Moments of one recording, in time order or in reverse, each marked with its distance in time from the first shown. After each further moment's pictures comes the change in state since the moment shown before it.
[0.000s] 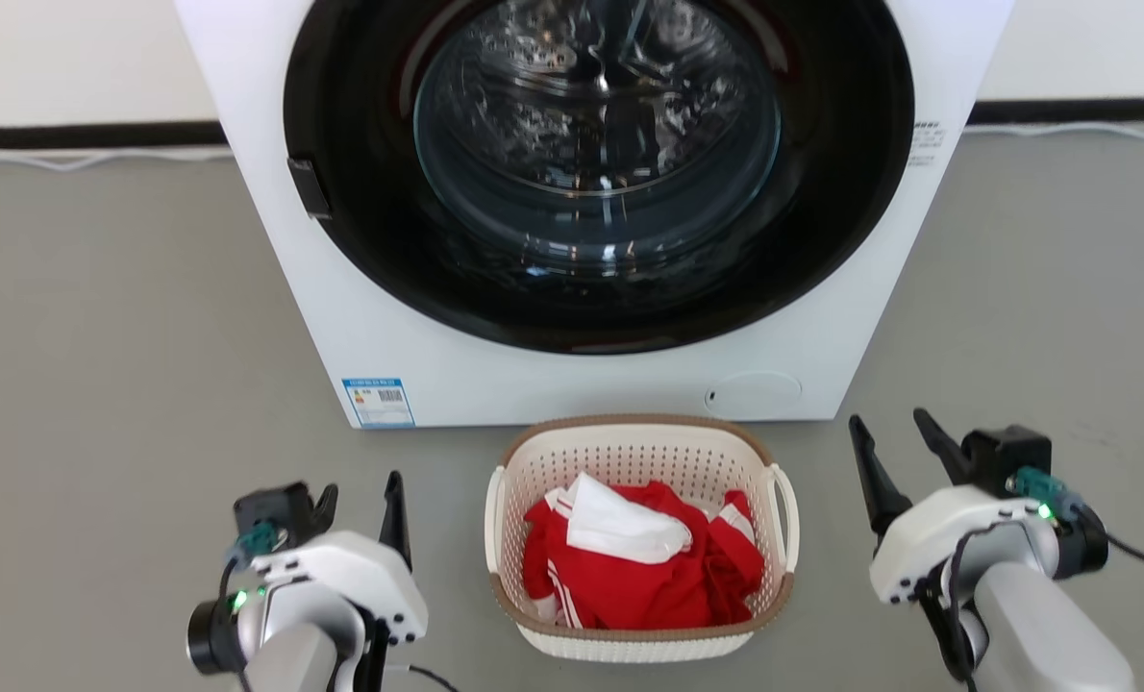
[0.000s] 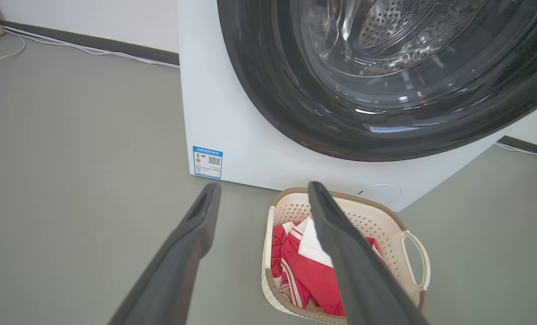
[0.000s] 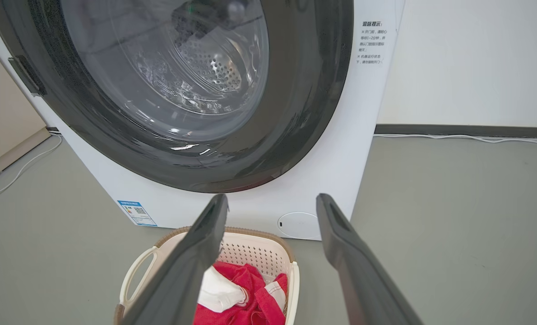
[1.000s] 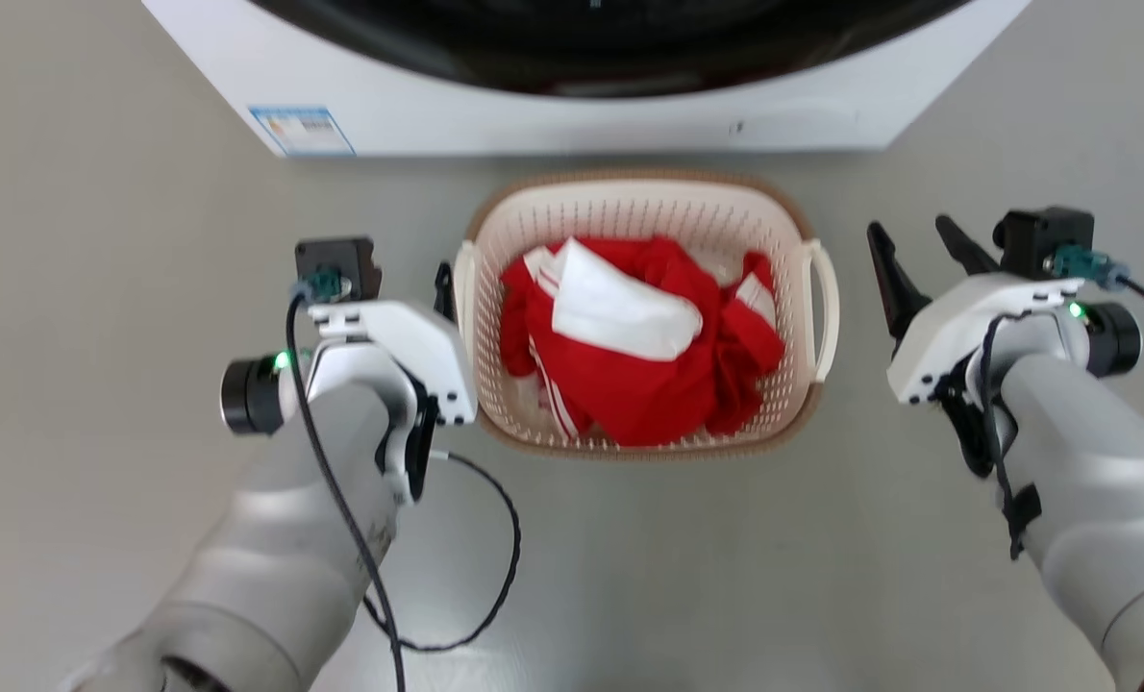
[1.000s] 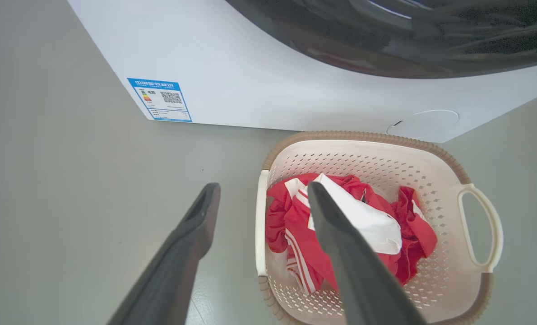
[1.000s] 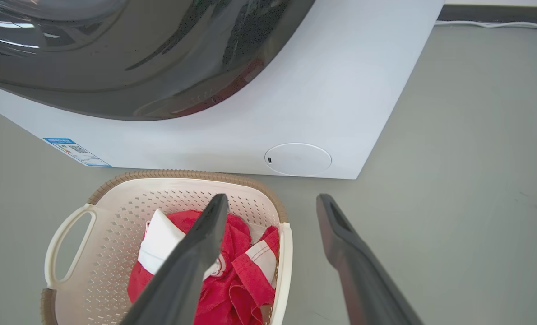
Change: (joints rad) left arm -0.531 -0.036 -0.572 0.319 -0.481 0.063 0.000; right arm -0.449 -0.072 0.465 0.286 0.463 0.000 0.000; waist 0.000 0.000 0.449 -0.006
